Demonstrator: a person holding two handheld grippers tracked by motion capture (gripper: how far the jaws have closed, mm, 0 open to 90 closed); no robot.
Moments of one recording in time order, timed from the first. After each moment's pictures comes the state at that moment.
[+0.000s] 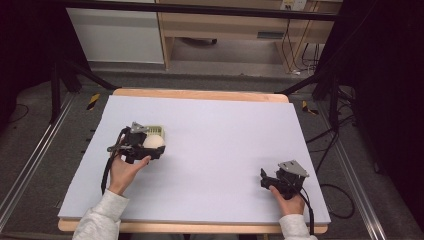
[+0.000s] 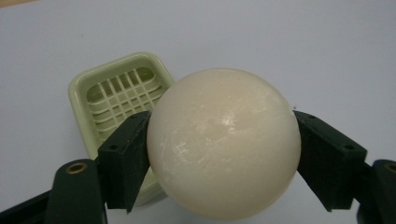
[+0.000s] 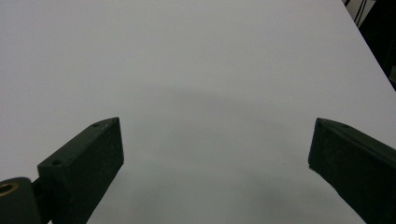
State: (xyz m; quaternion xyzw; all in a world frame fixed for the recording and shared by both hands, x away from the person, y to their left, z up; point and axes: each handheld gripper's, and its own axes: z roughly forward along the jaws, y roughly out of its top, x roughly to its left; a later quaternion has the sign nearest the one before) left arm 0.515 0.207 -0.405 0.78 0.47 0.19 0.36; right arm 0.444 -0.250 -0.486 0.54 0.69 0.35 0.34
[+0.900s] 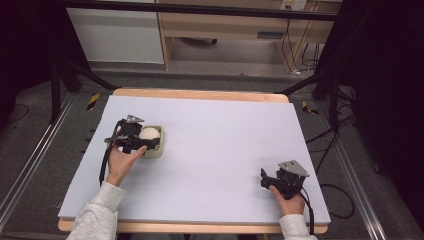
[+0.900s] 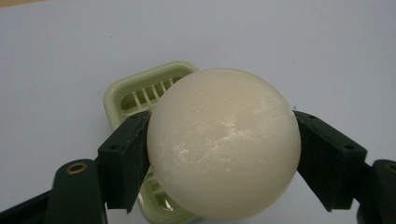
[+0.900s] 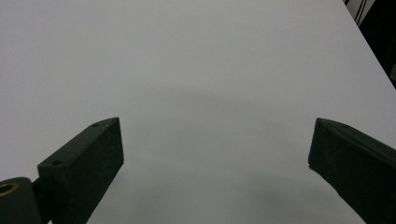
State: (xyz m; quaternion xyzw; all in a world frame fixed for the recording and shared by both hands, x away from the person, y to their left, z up) left arm 0.546 0.224 -0.410 0.77 0.50 0.19 0.35; right arm 0.445 -0.251 -0.486 0.54 0.69 0.35 0.34
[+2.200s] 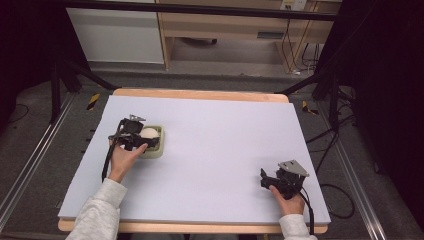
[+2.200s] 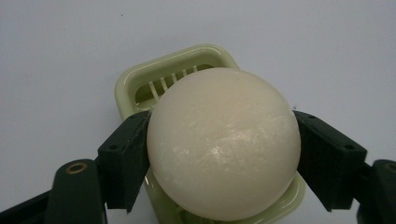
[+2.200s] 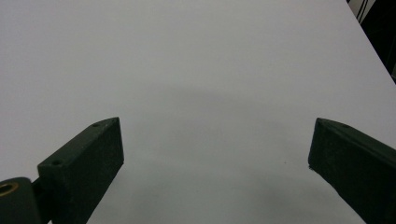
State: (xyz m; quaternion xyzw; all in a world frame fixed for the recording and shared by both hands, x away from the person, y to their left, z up) left arm 0.569 0.228 -0.432 0.78 0.51 0.18 0.31; right arm 0.445 -0.250 -0.487 0.54 0.69 0.35 0.34
